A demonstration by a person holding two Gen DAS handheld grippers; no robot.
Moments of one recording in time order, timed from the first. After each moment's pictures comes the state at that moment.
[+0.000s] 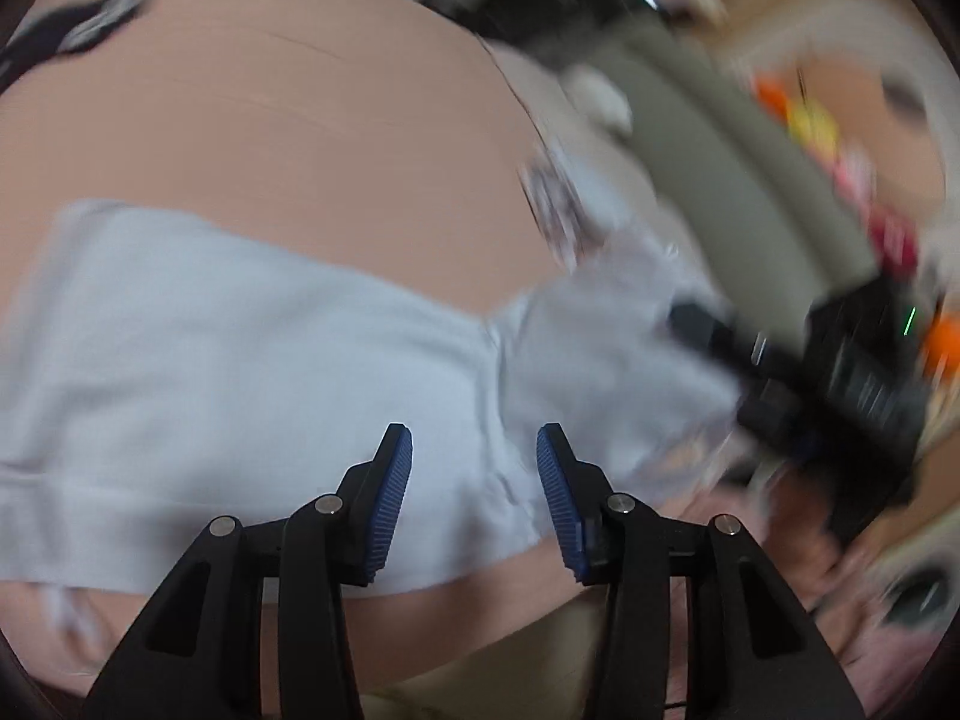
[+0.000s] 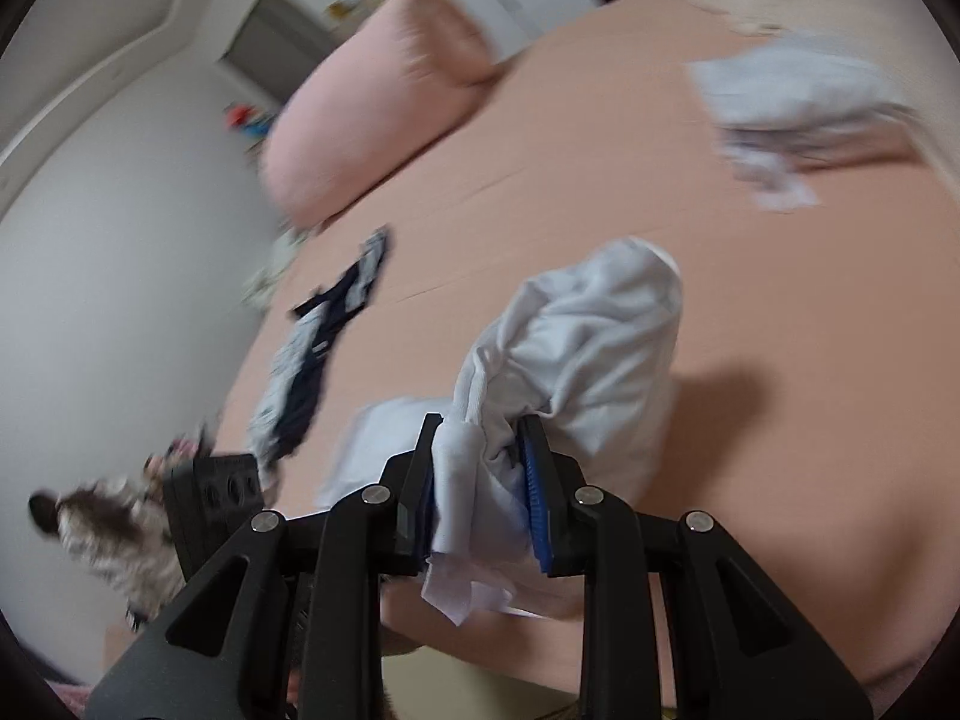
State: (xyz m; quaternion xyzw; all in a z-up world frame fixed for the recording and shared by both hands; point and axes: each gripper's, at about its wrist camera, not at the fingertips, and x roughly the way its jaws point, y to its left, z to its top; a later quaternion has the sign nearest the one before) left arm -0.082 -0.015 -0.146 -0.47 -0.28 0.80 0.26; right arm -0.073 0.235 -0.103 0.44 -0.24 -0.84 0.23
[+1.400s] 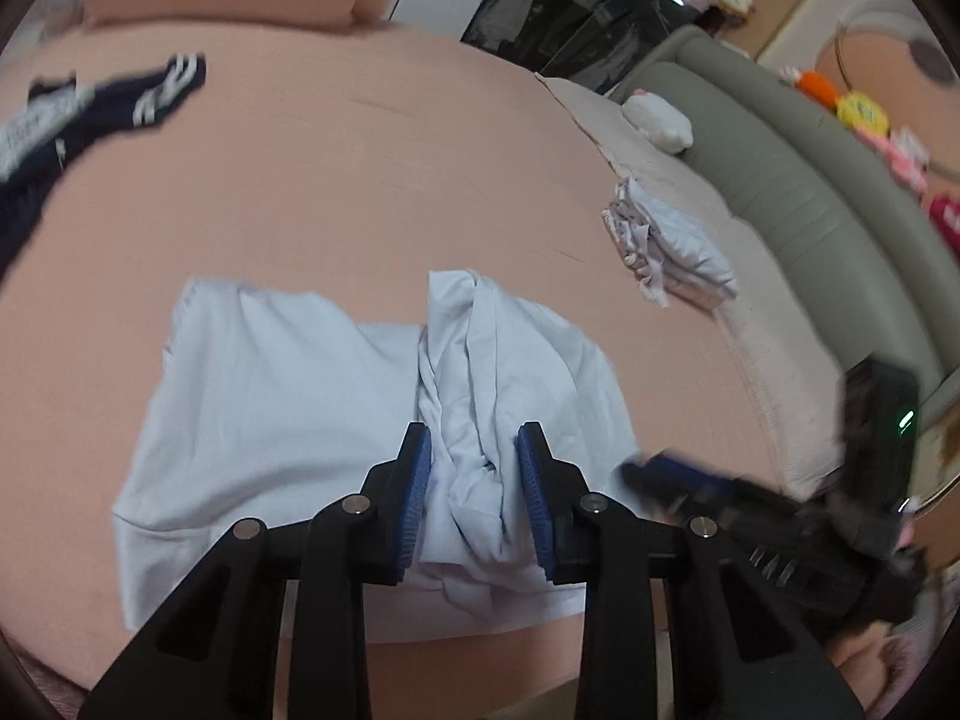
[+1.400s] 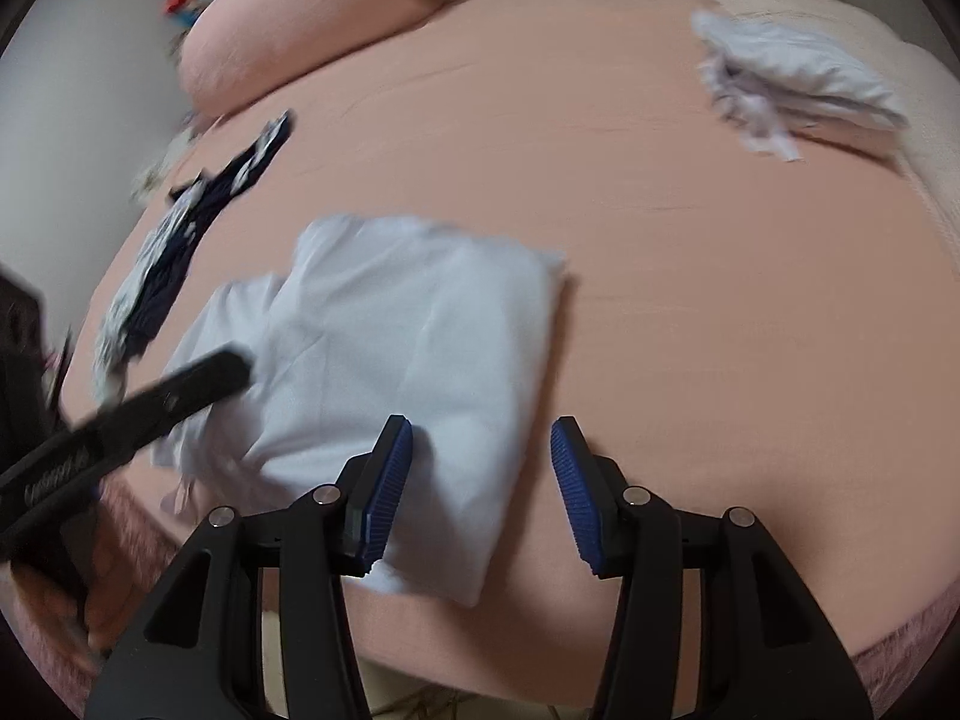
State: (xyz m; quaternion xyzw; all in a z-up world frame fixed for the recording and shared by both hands) left arm -0.095 -0.015 -0.133 -0.46 -0.14 0.86 0.18; right arm -0.075 0.190 -0.165 0.49 -0.10 -0.86 0.08
